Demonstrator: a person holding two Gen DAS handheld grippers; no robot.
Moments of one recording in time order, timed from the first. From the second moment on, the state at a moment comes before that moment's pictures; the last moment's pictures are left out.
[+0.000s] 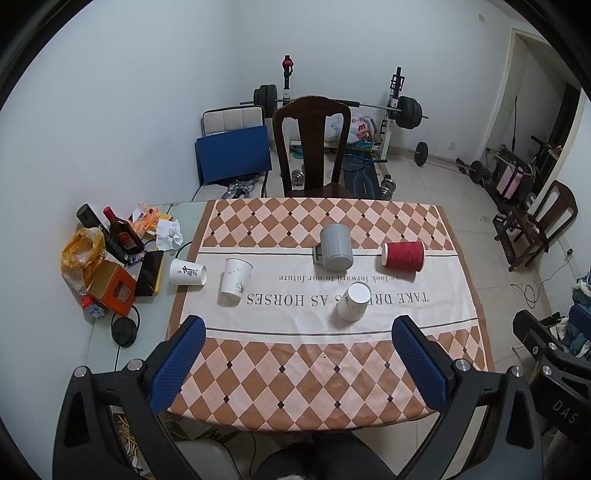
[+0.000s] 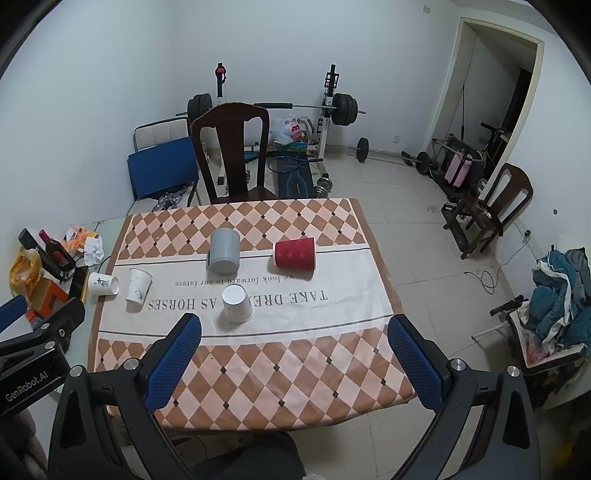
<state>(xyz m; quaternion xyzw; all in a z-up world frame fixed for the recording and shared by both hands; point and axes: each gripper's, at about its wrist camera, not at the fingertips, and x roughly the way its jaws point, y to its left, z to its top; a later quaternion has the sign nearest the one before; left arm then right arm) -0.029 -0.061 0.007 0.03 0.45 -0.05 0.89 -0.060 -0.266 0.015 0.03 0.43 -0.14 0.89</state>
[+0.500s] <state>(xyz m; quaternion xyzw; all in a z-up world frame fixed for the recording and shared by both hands) -0.034 -0.060 0.004 0.04 0.46 -0.05 0.89 -0.060 -0.267 0.012 0.03 0.44 -0.15 0.89</state>
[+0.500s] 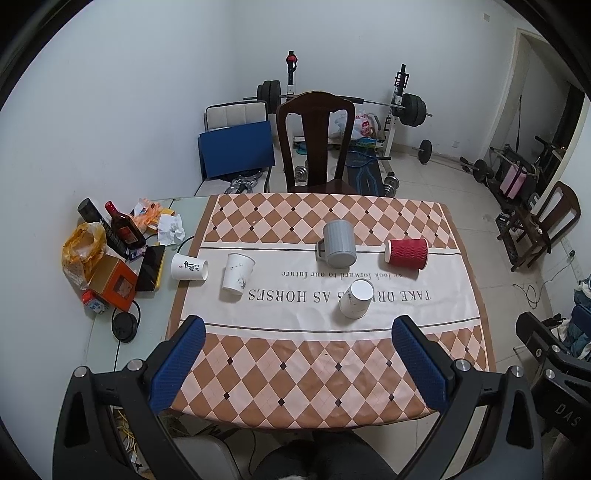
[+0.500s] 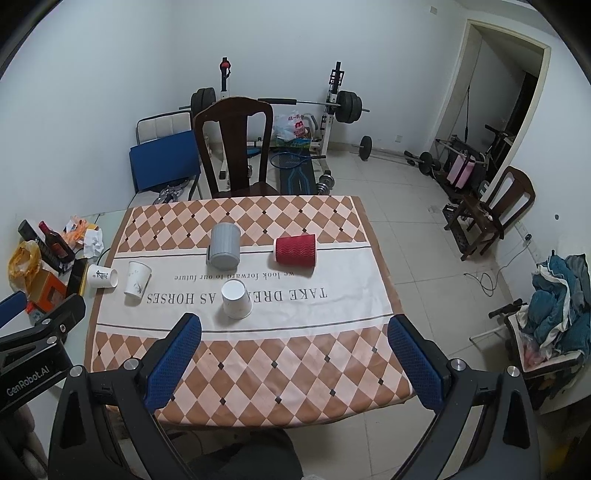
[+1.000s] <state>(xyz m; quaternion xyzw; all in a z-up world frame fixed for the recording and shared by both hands) -0.034 -0.058 0.002 0.03 0.46 -0.05 0.89 -0.059 -0.265 0.010 0.03 0.44 -0.14 0.89</state>
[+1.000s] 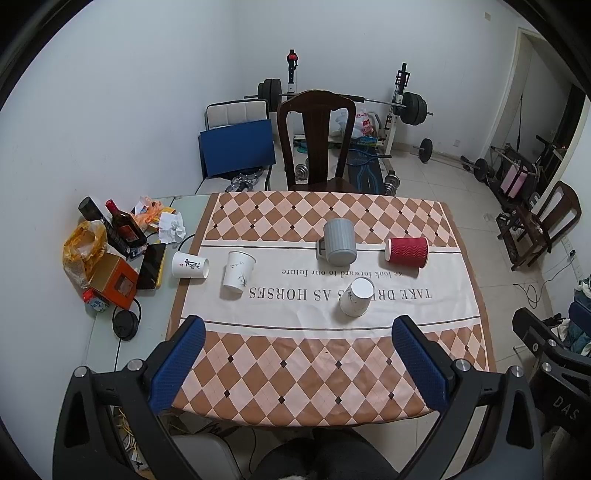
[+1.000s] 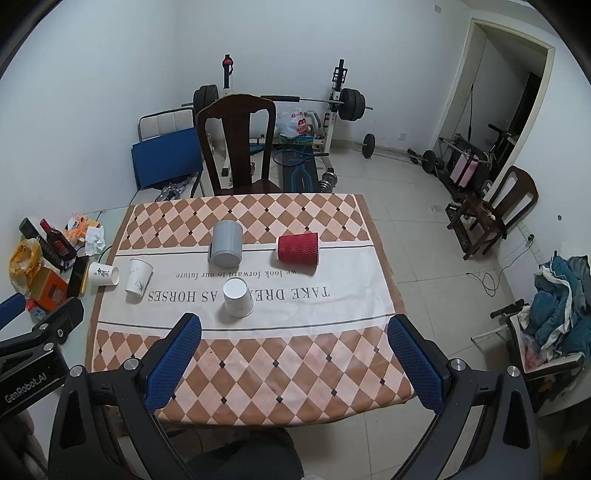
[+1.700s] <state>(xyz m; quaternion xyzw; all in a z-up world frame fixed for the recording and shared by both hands) -0.035 -0.056 0.000 0.03 0.46 -0.05 0.89 -0.058 -0.265 0.010 0.03 0.44 -0.14 0.89</state>
